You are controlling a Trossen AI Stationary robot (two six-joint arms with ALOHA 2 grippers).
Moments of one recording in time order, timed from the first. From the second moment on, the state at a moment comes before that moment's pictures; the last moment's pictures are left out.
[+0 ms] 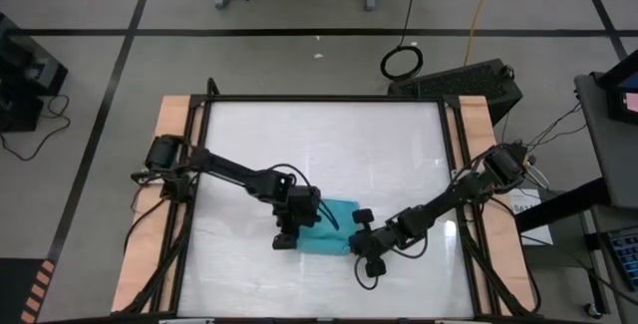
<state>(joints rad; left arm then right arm) -0.15 1.86 1.14 -0.48 0.59 -0.17 0.50 1.80 0.85 -0.02 0.17 0.25</state>
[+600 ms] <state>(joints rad) -0.45 1.74 1.13 -0.34 -0.06 0.22 0.47 1.81 0.85 -0.02 0.05 0.33</state>
